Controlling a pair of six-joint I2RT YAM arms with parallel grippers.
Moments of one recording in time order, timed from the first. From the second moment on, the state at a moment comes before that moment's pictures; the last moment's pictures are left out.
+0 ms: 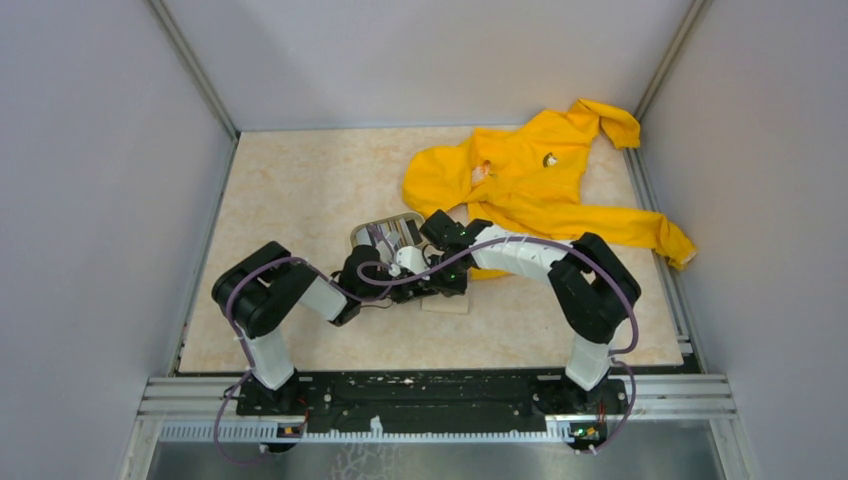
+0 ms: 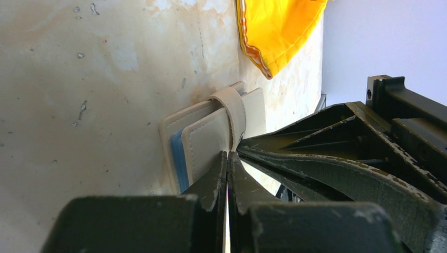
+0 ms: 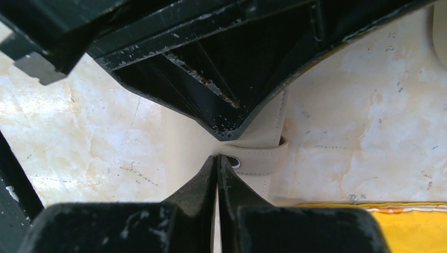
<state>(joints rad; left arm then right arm) -0.68 1.81 0.45 0.94 0.43 -1.01 0.82 1.77 1.16 -0.66 -0.26 -0.68</state>
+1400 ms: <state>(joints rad) -0.68 0.57 0.66 -0.01 0.06 -0.33 0.19 1.08 1.29 -0.47 -0.45 -0.05</state>
